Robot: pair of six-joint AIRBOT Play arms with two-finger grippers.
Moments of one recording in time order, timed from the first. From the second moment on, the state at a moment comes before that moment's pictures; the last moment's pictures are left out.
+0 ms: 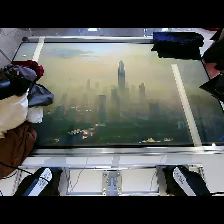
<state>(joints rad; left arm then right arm) 0.44 -0.91 1.06 0.85 -1.02 -1.09 -0.34 -0.85 1.55 1.93 -1.67 -1.40</state>
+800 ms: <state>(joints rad) 0.49 -1.03 1.06 1.32 -0.85 -1.26 -0.34 -0.85 1.55 1.93 -1.40 -1.40</state>
